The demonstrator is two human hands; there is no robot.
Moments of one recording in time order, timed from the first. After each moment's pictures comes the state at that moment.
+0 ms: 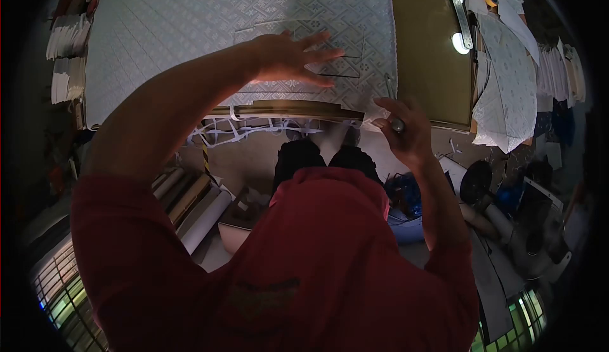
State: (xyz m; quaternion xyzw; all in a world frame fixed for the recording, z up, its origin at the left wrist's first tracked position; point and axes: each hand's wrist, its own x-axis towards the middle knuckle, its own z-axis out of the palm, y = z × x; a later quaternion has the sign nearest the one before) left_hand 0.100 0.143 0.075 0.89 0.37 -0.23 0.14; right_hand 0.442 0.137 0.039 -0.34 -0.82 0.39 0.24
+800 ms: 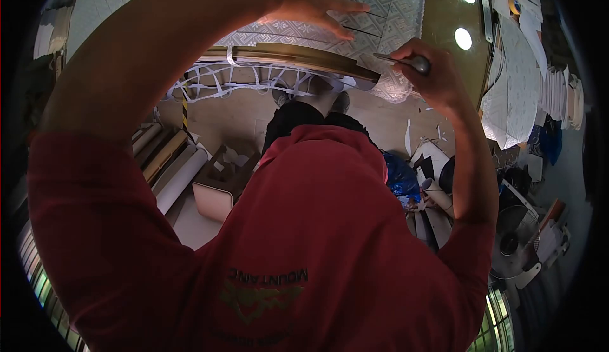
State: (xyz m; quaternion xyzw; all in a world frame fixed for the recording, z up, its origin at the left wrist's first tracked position) left_hand 0.109 0.137 0.076 0.89 0.35 -0.30 0.03; right_hand 0.408 0.185 0.077 -0.33 -0.82 0.47 0.06
